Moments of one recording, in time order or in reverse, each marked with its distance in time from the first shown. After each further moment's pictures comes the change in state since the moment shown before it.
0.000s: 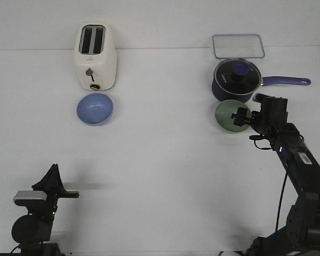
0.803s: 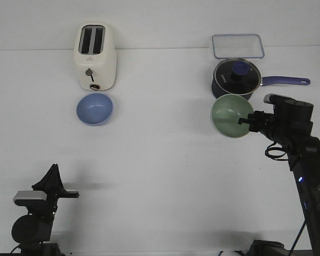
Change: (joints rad) left arm 0.000 0.000 0.000 0.000 0.000 0.000; right arm -0.002 -0.358 0.018 -0.234 -0.208 -0.051
